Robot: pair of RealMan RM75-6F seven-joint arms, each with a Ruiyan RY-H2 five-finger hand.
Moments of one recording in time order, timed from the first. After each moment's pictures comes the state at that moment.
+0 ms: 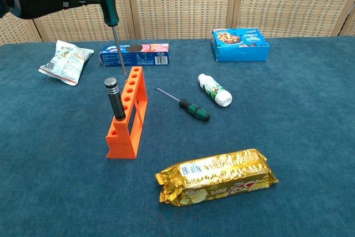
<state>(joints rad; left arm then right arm) -0.69 -1.27 -0.40 -1.65 1.24 0.82 -0.90 0.09 -1.08 0.12 -1.56 -1.40 1.43 0.13</state>
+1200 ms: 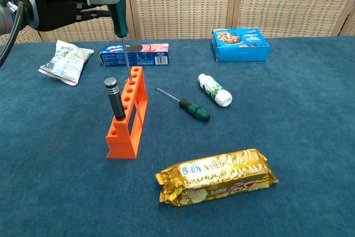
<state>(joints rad) -0.73 -1.33 -0.39 -1.59 1.20 0.78 -0.91 0.08 -1.07 0.12 -1.56 -1.40 1.43 0.14</state>
